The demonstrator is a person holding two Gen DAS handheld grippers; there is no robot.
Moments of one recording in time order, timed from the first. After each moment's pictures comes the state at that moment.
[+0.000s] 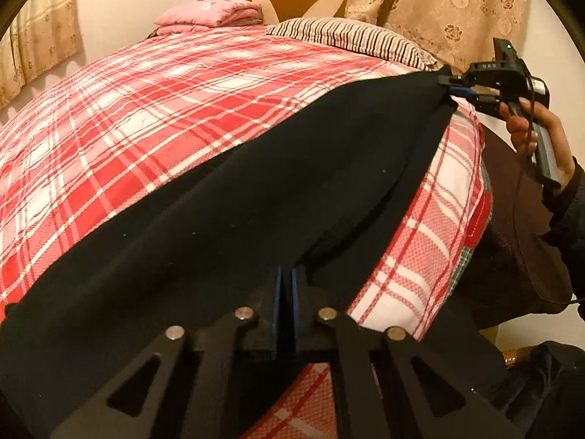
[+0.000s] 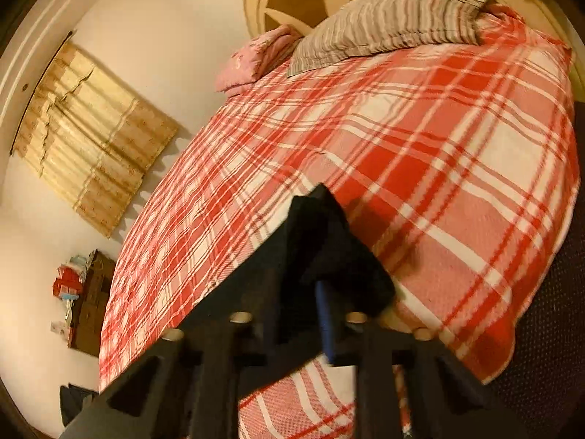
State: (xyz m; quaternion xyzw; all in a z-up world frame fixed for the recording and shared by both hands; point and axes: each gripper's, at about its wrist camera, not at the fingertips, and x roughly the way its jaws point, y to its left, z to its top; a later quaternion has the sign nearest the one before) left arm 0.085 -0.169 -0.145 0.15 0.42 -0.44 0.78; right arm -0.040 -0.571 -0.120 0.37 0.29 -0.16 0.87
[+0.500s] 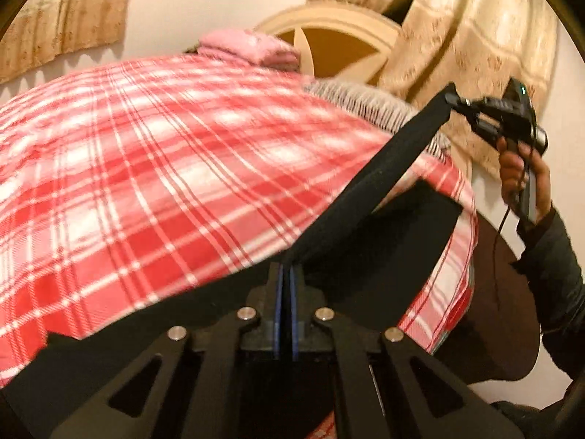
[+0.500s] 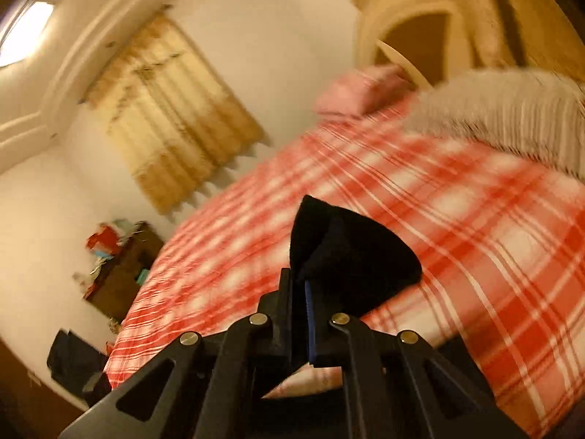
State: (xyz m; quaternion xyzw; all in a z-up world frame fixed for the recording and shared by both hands) left arm 0.146 -0.117 -0.087 0.01 0.38 -0.43 0.82; right arm 0.047 -0.537 -0.007 0.27 0.22 -0.02 0.94
